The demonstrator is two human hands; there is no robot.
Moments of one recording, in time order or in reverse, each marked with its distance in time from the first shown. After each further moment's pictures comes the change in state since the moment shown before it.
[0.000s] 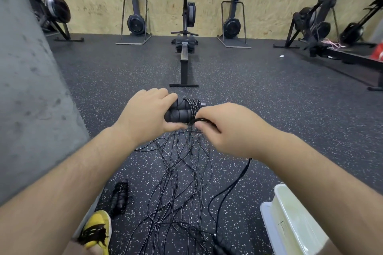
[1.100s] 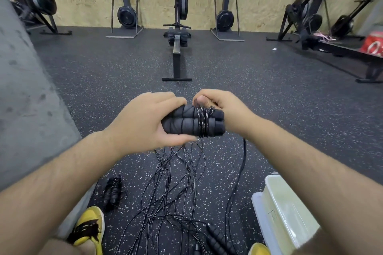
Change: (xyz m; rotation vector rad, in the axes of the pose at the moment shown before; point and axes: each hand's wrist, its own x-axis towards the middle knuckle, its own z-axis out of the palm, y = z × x) left_hand -0.008 0.035 -0.025 -0.425 0.064 0.142; right_hand 0.015 0.056 0.033 0.650 0.110 0.140
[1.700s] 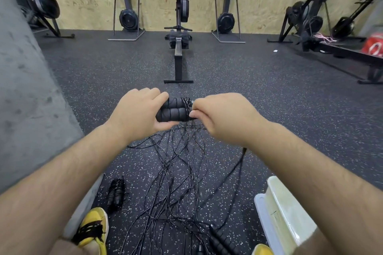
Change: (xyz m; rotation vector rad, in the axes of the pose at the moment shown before) left_hand -0.005 -0.049 0.014 0.442 -0.034 -0.067; right_hand -0.017 -0.057 0.001 -0.919 -0.031 -0.179
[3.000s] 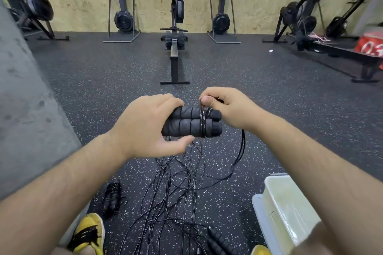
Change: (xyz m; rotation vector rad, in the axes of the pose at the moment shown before) left_hand 0.003 0.042 -0.038 -0.400 0.090 0.032; right_hand 0.007 0.051 0.030 0.766 0.057 0.184
